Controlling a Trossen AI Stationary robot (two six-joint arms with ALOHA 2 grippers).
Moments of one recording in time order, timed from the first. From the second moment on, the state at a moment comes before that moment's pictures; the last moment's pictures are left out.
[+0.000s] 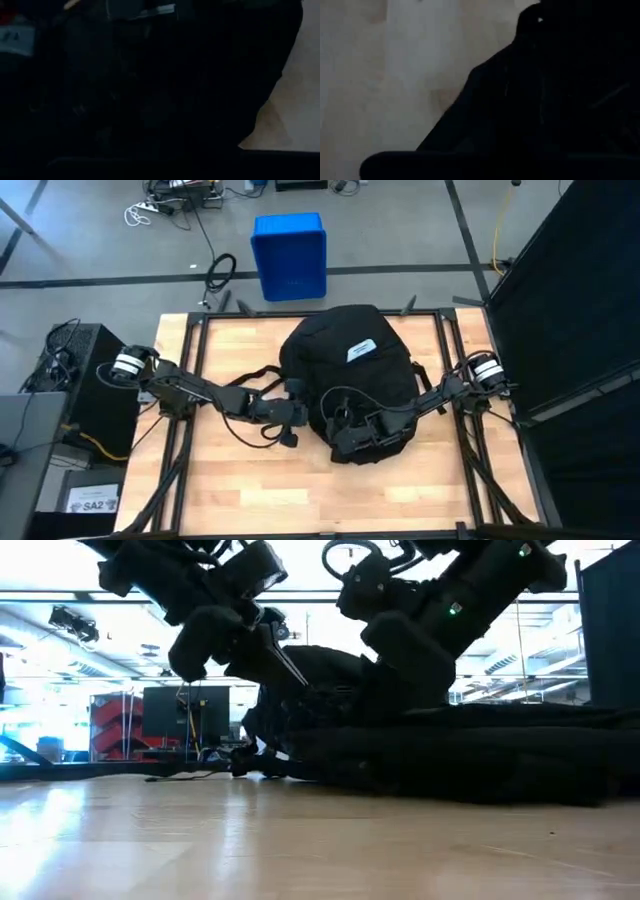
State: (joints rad) left arm -0.22 1.55 0.81 0.11 -0.39 0.31; right arm 0.36 1.87 1.07 -0.07 0.51 0.28
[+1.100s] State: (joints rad) left arm -0.30 1.75 0.90 0.10 -0.58 0.54; right arm 0.37 1.87 1.08 -0.09 0.54 0.29
